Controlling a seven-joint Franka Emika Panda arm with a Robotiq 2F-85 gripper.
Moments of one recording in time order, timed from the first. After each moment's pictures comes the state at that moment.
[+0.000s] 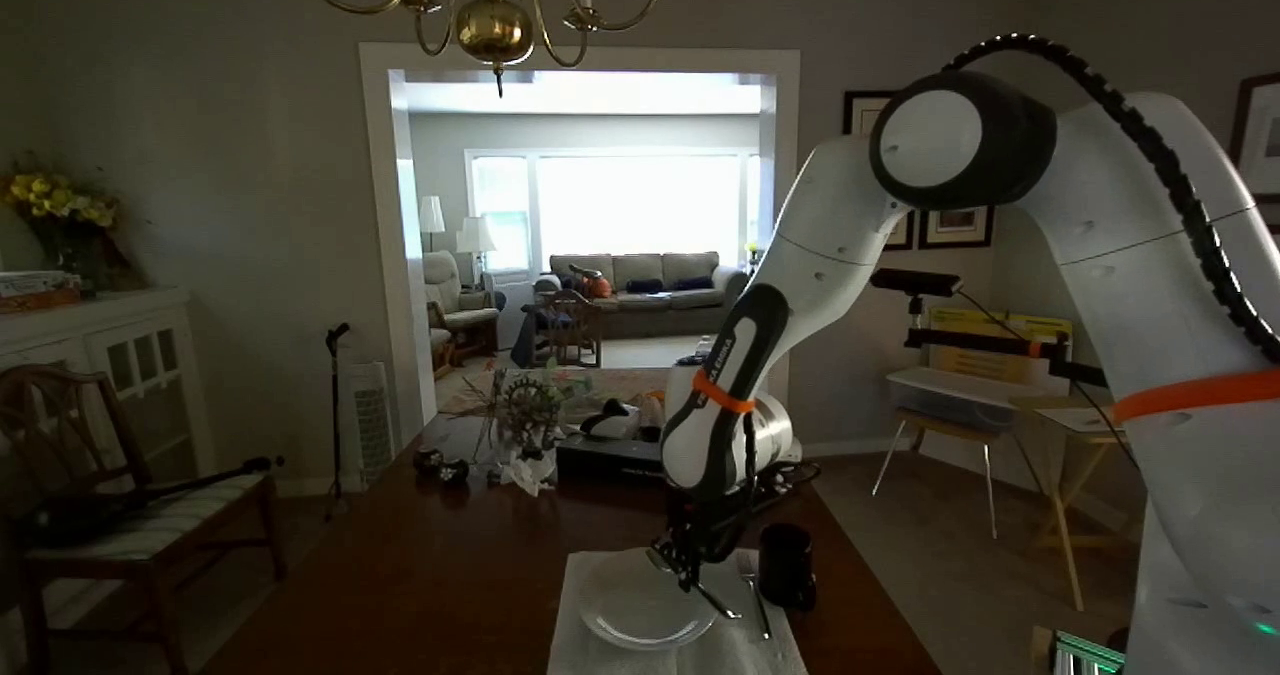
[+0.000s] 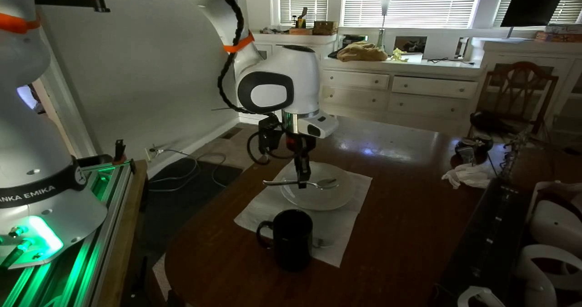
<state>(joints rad) -0.07 0.42 -0.03 -2.34 0.06 2.81 0.12</state>
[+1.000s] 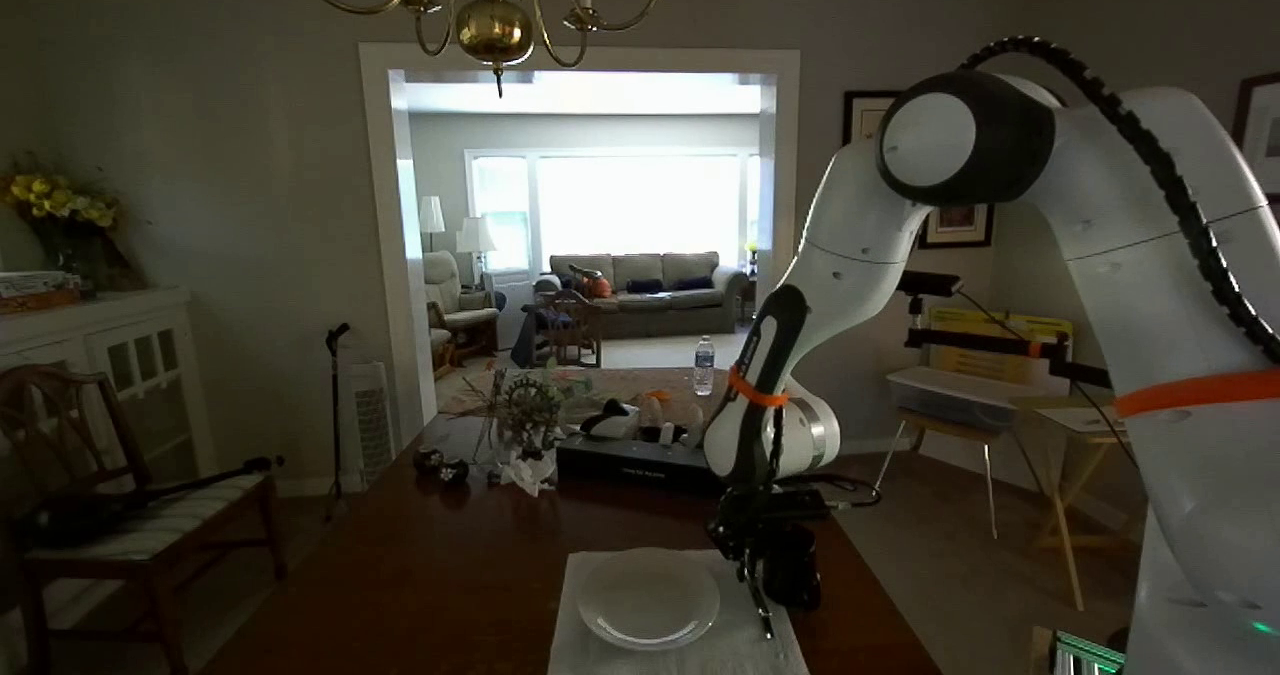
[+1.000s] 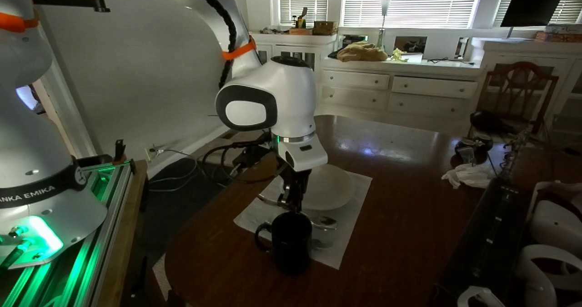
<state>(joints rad) -0.10 0.39 -0.14 -2.45 0.21 2.87 0.33</state>
